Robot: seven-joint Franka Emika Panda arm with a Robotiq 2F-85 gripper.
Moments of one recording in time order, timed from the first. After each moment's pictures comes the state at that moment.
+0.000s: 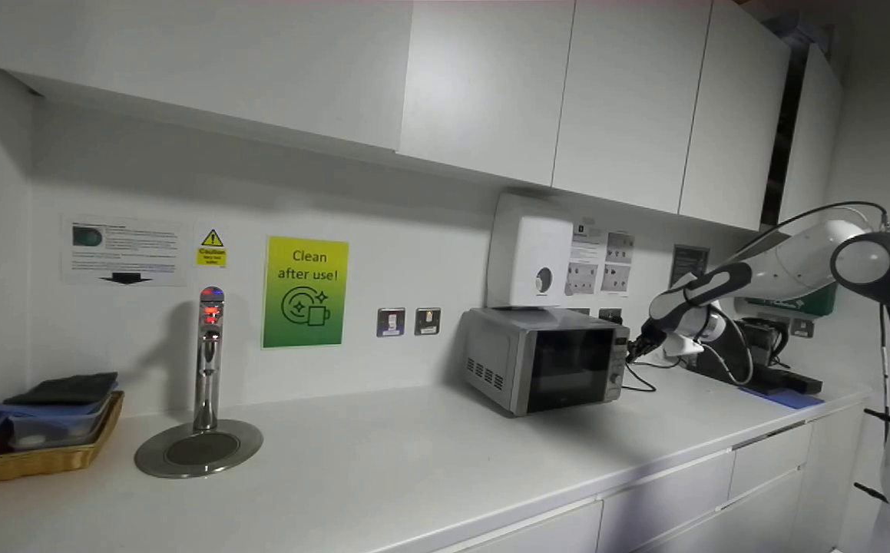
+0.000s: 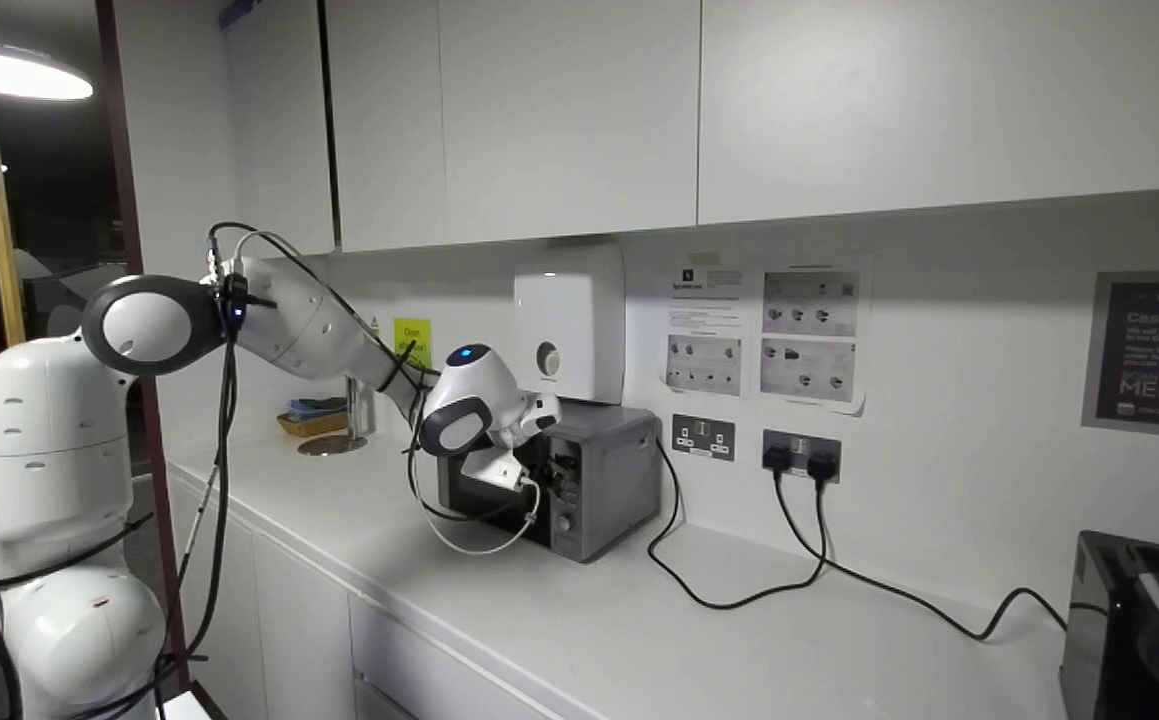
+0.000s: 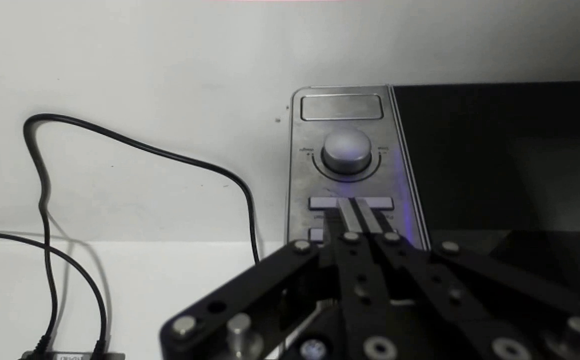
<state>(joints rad) 0.08 0.03 -0.30 -2.21 0.25 2.83 -0.40</state>
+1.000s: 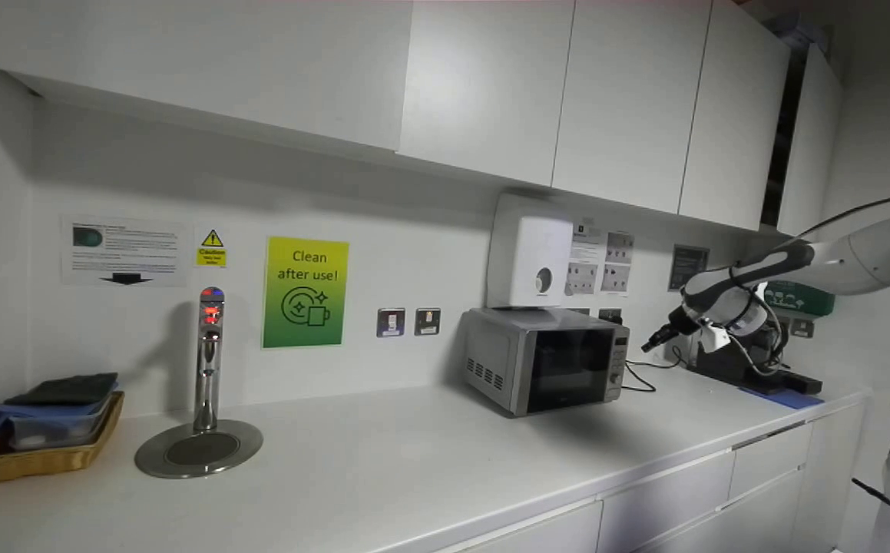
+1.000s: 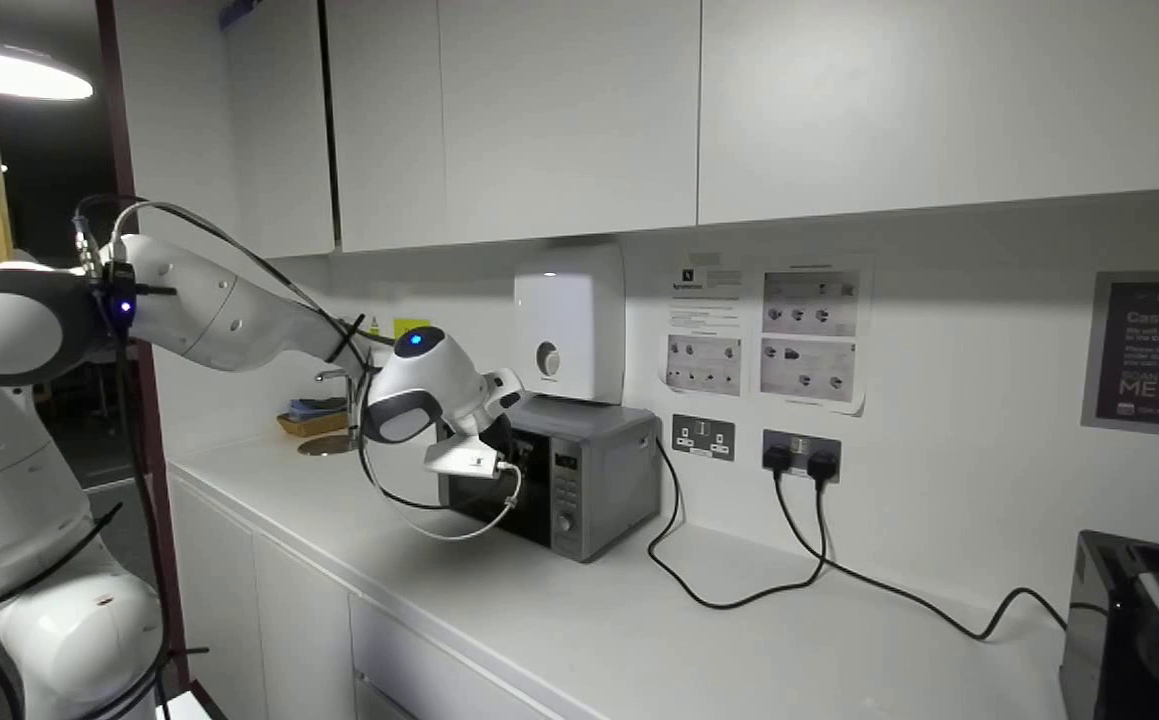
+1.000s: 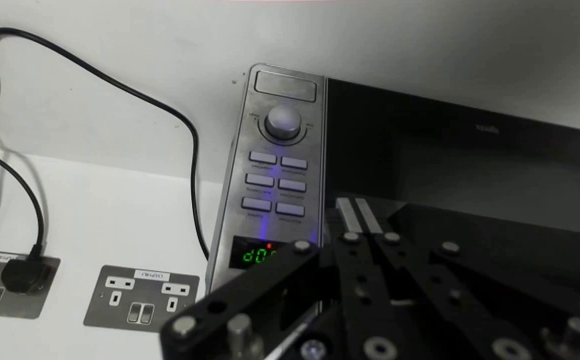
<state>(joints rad) 0.11 -0.29 -0.33 -2.44 0.46 2.83 -0.85</state>
